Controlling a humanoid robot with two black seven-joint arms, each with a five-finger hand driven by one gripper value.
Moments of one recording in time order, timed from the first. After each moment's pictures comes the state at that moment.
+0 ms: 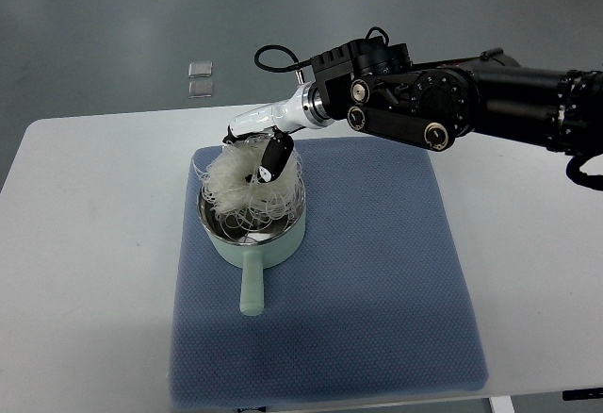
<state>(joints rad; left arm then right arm) 0.00 0.00 -0.04 -0.26 0.00 -0.02 0.09 1.53 0.00 -0.30 0.78 -0.84 0.35 0.17</state>
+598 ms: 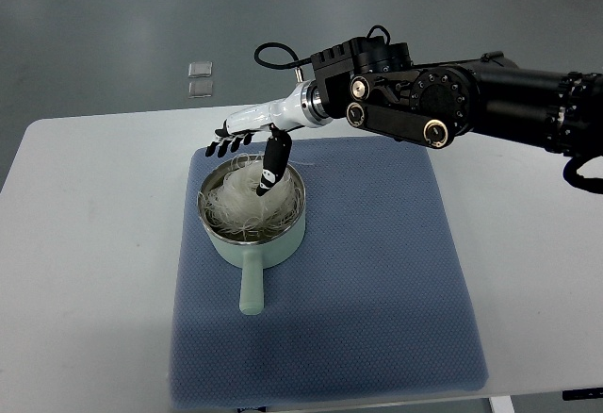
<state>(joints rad) 0.00 0.00 -0.04 -0.26 0.00 -0.02 0.09 1.53 0.00 -0.26 0.78 -0.82 0.37 0.17</state>
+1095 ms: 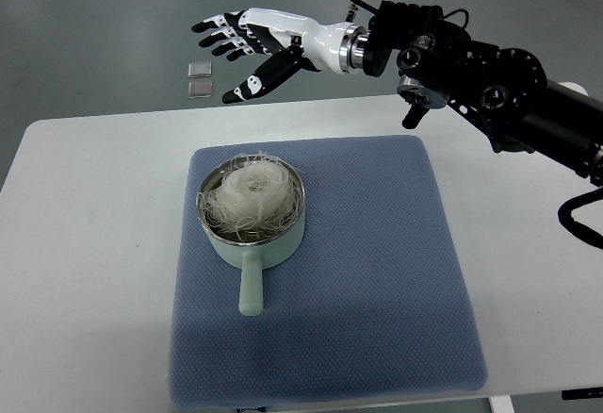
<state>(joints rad) 0.00 0.00 -0.04 -0.26 0.00 -0.02 0.09 1.20 -0.13 0.44 0.78 -0.72 0.27 0.20</state>
